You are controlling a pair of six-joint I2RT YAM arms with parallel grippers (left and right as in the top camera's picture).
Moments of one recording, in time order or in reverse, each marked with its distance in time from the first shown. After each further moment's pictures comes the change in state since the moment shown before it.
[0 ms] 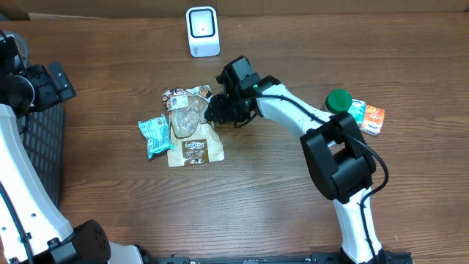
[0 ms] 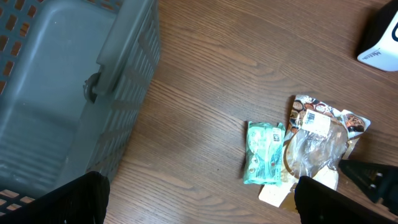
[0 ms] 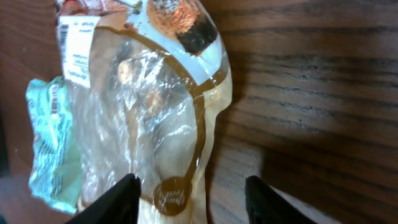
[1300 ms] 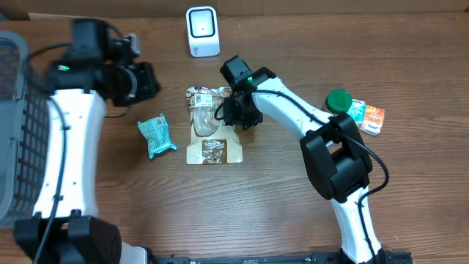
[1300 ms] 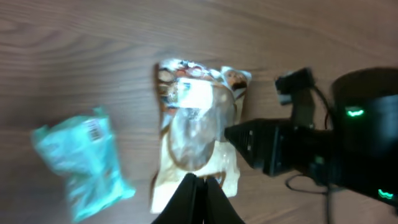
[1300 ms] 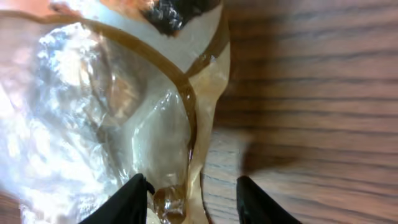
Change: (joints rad) left arm -0.414 0.003 -0.473 0.461 0.335 -0.186; right arm 0.003 0.015 0.150 -0.388 0.296 0.077
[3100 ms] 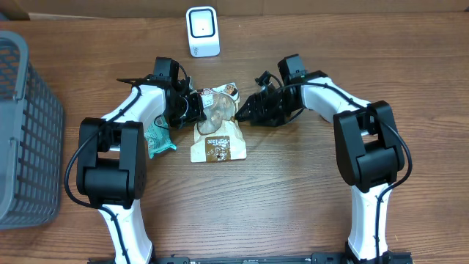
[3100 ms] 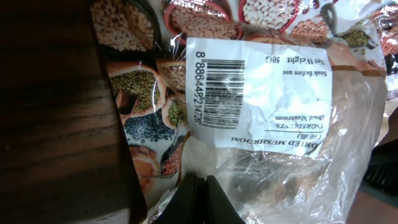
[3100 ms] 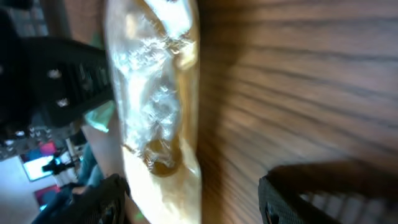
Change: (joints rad) left arm -0.143 0.455 -0.210 0.417 0.086 -0.111; right arm -0.267 -0.039 -0.311 0.312 -0.721 -0.293
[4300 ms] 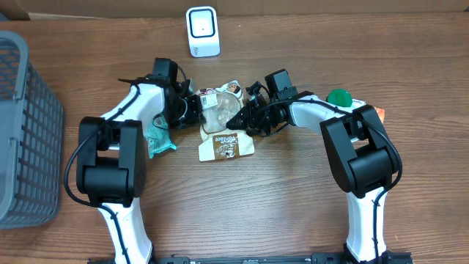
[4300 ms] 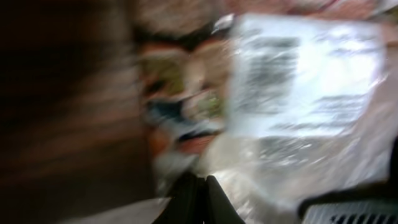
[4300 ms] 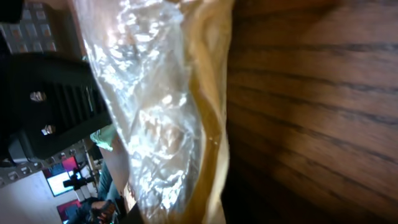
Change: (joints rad) left arm 0.023 0.008 0.024 -0.092 0.025 0.041; right arm 0.076 -0.021 -0.166 0.338 0.000 0.273
